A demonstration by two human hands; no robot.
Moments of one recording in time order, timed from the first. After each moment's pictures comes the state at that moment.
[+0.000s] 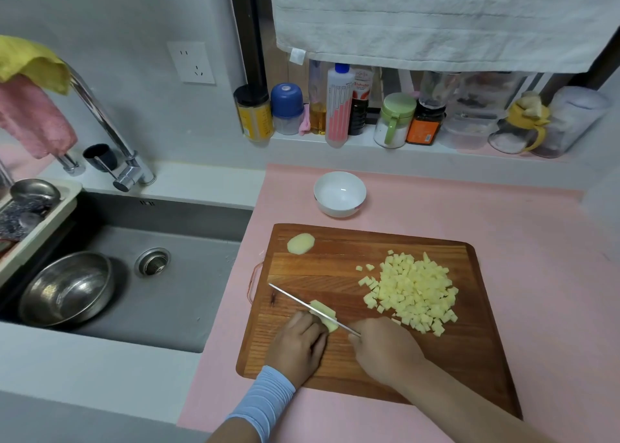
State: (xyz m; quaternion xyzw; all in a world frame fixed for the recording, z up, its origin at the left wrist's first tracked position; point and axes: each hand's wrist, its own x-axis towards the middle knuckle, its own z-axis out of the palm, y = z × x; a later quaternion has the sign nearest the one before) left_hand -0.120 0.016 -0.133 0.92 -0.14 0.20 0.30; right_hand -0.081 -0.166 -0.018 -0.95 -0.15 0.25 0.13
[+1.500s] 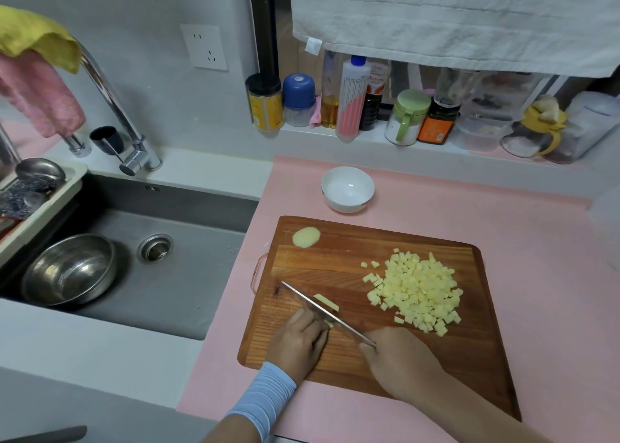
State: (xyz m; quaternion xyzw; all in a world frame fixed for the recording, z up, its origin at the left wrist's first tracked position) left_hand -0.126 0.016 -0.145 0.92 -0.11 0.22 0.29; right_hand -0.097 -0.181 -0.005 -0.94 -0.14 0.27 0.13
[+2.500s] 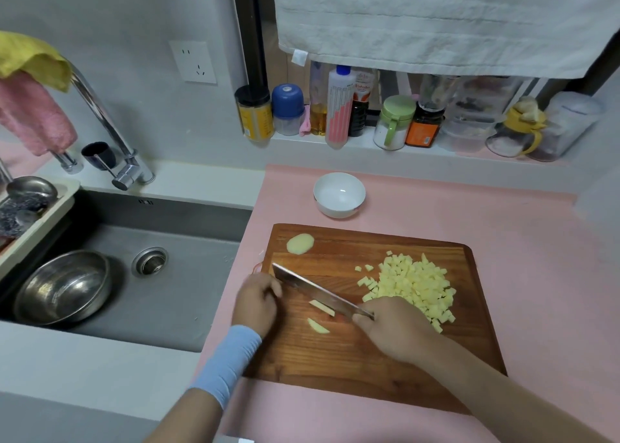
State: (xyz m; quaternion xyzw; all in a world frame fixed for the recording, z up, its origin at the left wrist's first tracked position) left_hand -0.085 0.079 -0.078 0.86 0.16 0.11 0.47; right_hand -0.055 -0.180 0.006 -0.94 -0.17 0.26 0.16
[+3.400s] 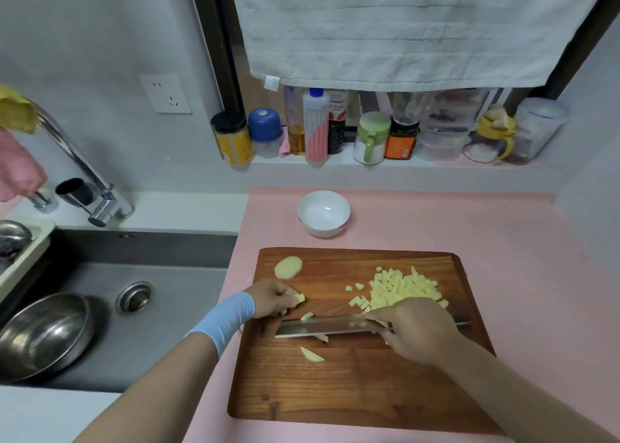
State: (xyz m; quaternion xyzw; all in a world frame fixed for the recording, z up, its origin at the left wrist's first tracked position) left_hand 0.009 0.091 -0.053 0.86 0.06 -0.30 0.42; right_hand -0.020 -0.226 0.003 -0.95 -0.29 0.12 0.04
